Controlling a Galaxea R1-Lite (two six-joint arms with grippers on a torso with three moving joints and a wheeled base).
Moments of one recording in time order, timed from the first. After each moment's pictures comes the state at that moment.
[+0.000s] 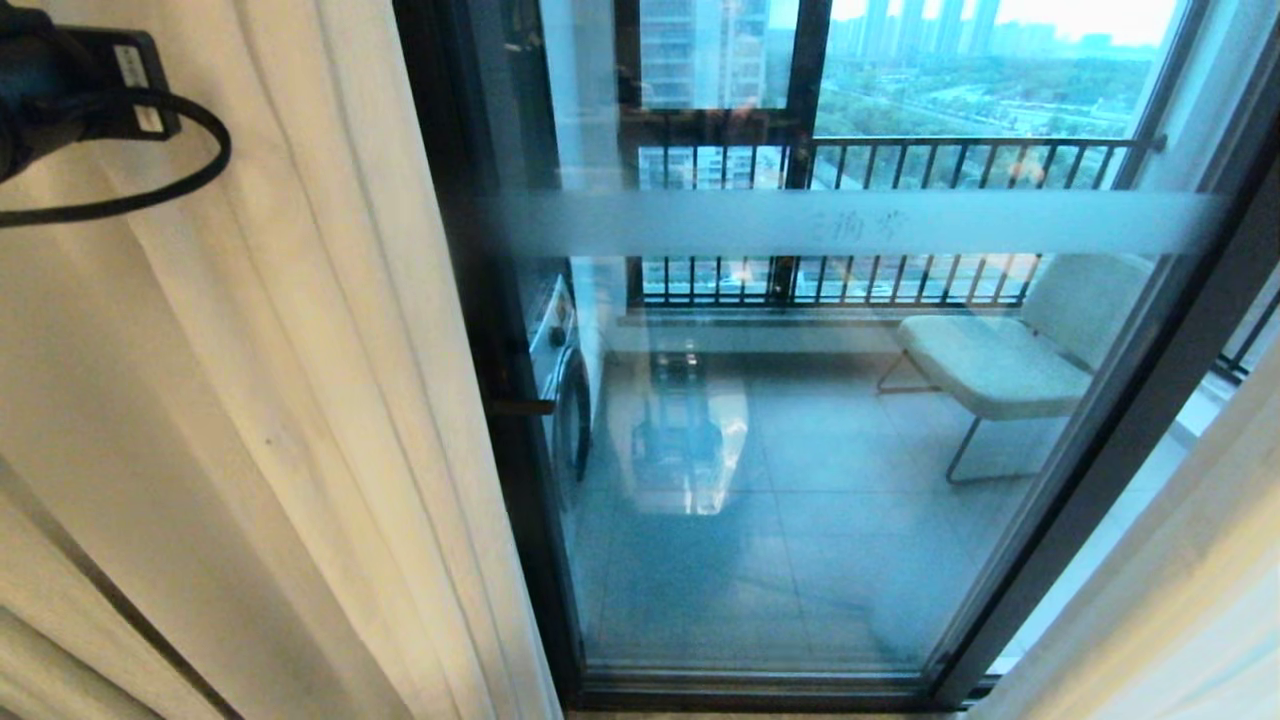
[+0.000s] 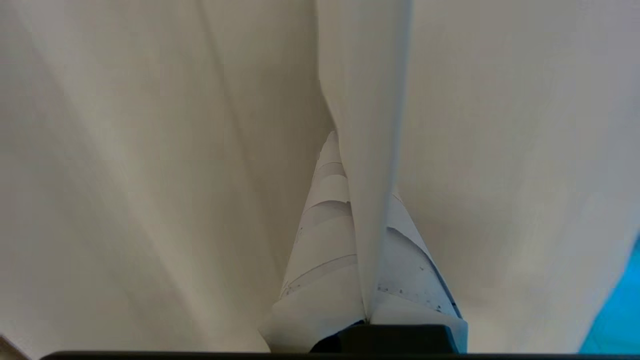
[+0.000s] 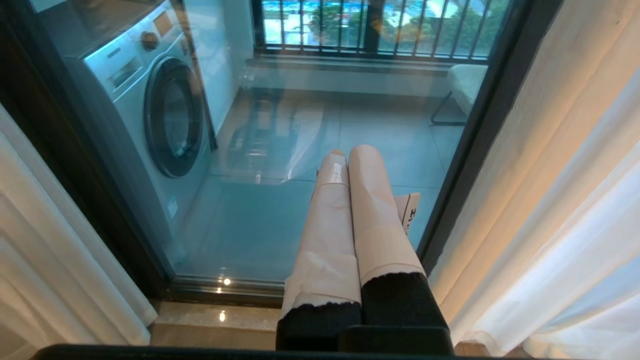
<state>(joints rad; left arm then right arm) -0.13 1.43 -1.29 -0.27 0.35 0.17 0.01 0.00 0.00 0.00 0.02 -0.03</state>
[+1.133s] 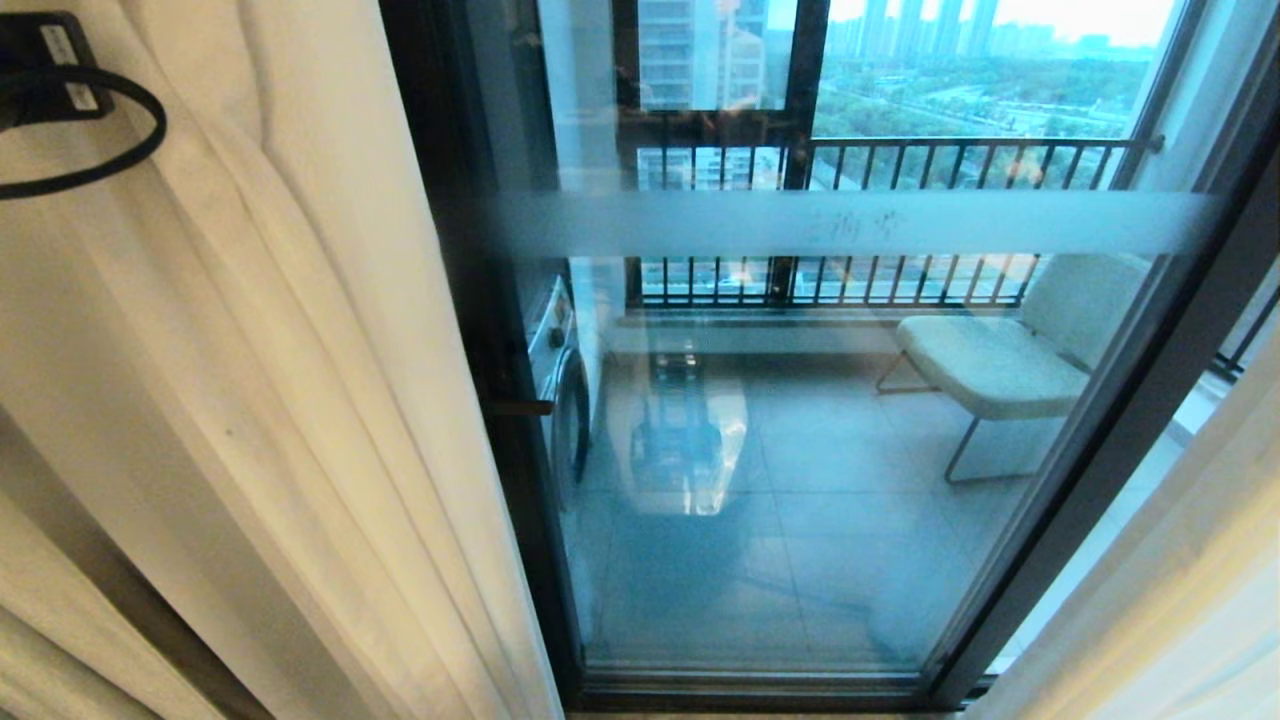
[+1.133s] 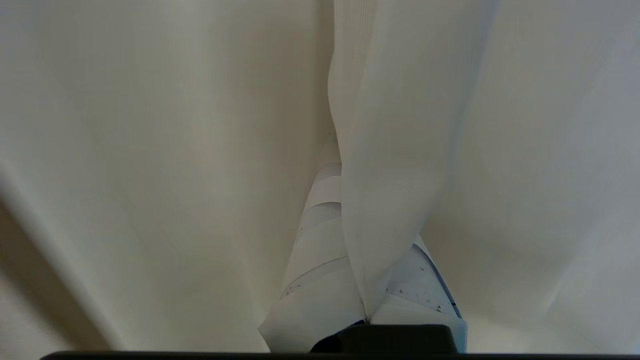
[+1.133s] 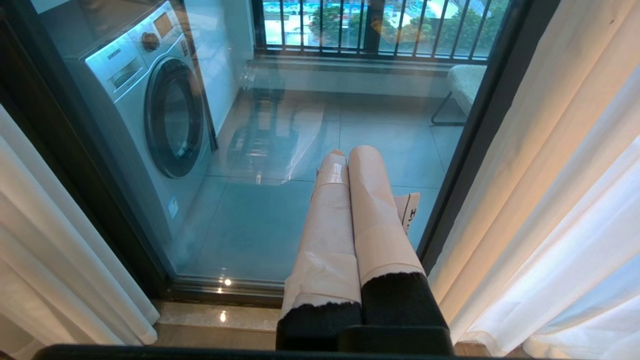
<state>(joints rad) 0.04 1.45 -1.34 -0.27 0.34 0.08 0.01 0.00 0.00 0.00 0.02 -0.03</state>
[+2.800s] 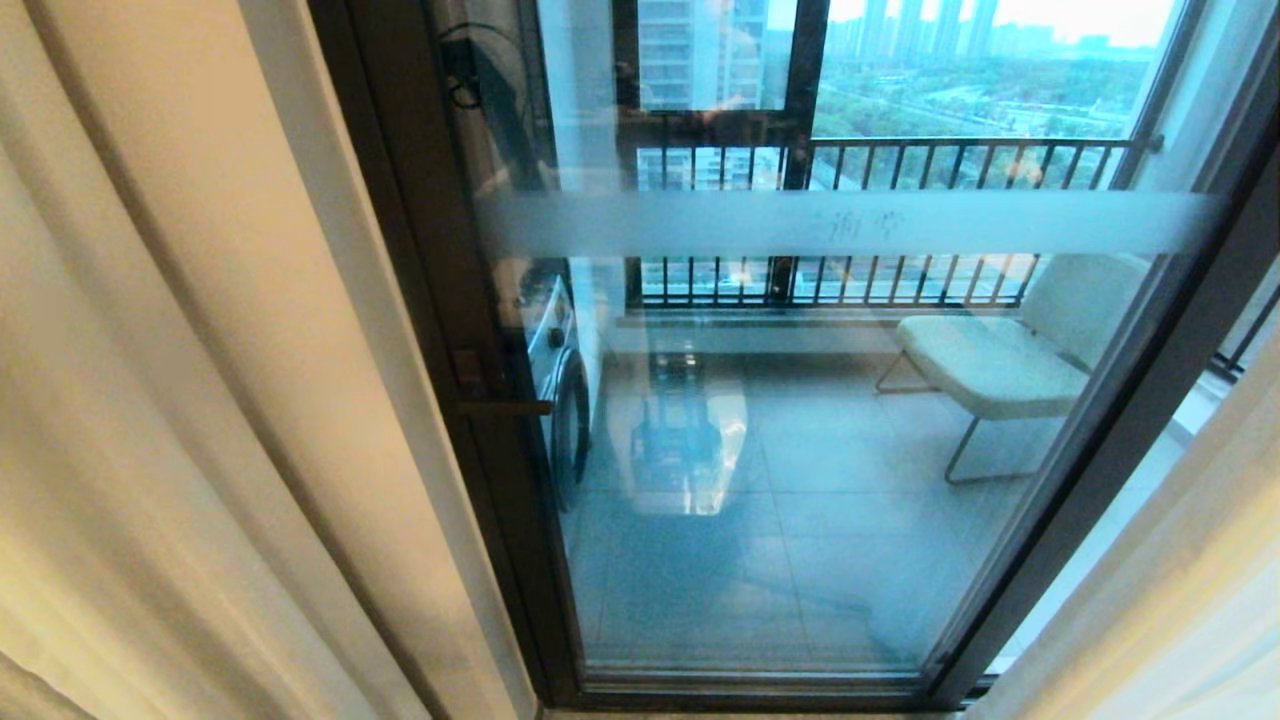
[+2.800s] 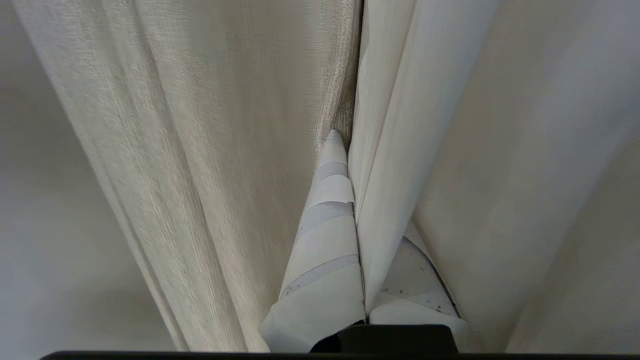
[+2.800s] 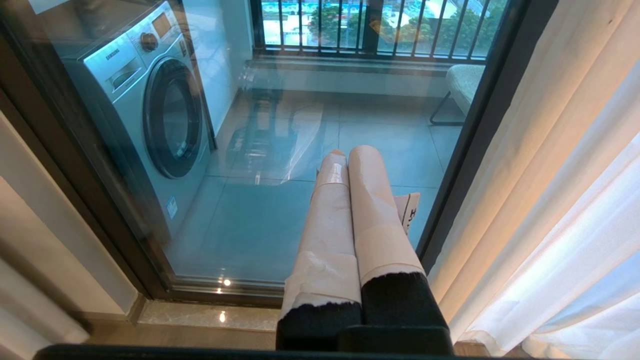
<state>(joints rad) 0.85 1.84 -1.66 -0.26 0.05 -0.03 0.01 0.00 0.00 0.00 0.02 -0.03</state>
